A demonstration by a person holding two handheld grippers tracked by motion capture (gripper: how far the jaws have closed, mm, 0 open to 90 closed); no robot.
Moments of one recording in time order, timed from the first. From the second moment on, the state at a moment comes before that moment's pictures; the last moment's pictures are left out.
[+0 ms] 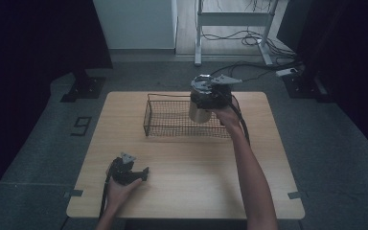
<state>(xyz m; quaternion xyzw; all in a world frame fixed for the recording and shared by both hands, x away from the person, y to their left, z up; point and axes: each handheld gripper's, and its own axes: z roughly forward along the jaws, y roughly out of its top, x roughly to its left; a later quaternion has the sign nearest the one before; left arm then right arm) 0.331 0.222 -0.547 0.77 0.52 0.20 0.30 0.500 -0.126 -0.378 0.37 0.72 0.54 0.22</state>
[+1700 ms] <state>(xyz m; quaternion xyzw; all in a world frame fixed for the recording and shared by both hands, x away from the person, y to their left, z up) 0.331 0.222 -0.547 0.77 0.52 0.20 0.30 0.533 -0.132 -0.442 0.42 0.74 0.49 0.21</state>
